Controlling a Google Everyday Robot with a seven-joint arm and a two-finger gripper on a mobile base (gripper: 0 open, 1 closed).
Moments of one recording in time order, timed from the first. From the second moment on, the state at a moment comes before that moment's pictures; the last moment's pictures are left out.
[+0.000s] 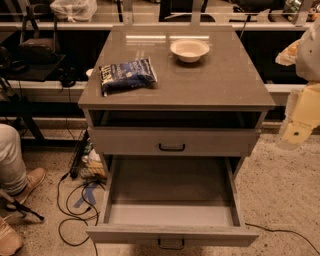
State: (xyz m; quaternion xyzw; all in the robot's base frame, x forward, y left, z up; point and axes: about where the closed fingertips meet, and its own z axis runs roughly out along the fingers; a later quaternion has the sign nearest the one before) arm 0.438 -0.217 0.976 -0.60 0.78 -0.03 0.16
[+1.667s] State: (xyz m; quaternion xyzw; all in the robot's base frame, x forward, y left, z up) arm 0.371 -0.165 0.662 -0.40 0.88 0.25 0.06
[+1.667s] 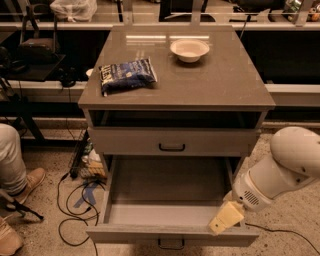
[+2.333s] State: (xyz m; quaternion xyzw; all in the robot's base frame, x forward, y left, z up) arm 0.370 -0.165 0.659 -0.40 0.88 0.24 0.05
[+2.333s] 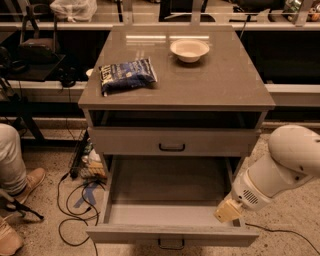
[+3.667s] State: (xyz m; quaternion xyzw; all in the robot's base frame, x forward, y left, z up) arm 0.341 -0.174 0.416 -0.19 0.93 0.31 -0.02
